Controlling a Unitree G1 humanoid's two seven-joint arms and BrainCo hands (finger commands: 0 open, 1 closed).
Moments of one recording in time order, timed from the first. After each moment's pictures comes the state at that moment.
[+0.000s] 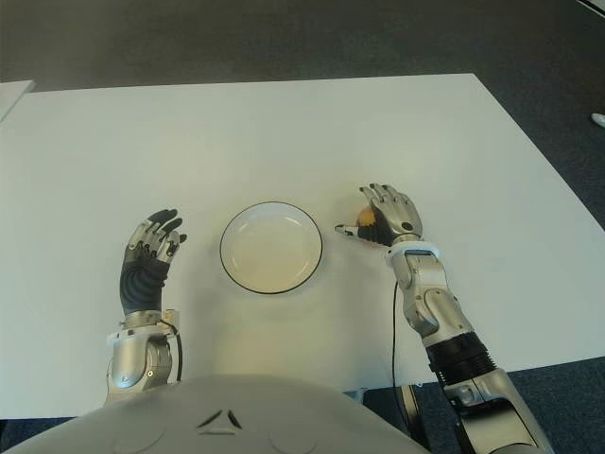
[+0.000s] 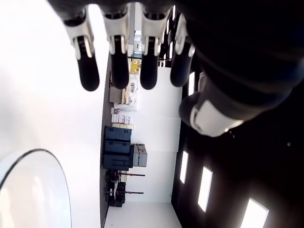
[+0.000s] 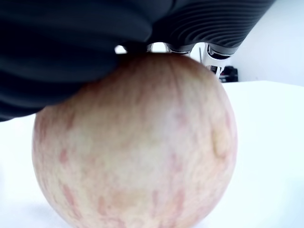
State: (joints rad) left arm 0.62 -0.08 -0.14 -0.43 -0.02 -0.17 0.17; right arm -0.04 -0.56 0.30 0.01 -0.92 0.21 0.04
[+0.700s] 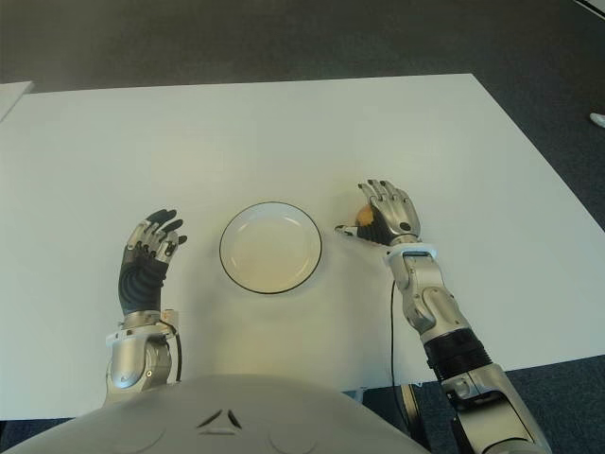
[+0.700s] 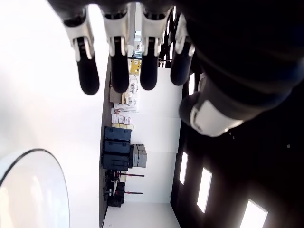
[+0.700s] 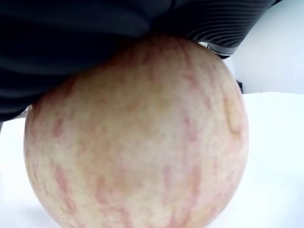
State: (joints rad) left arm 0.62 -0.08 -0.14 -0.43 -0.03 -0.15 0.17; right arm -0.07 -0.55 0.32 0.12 -0.92 0.15 -0.09
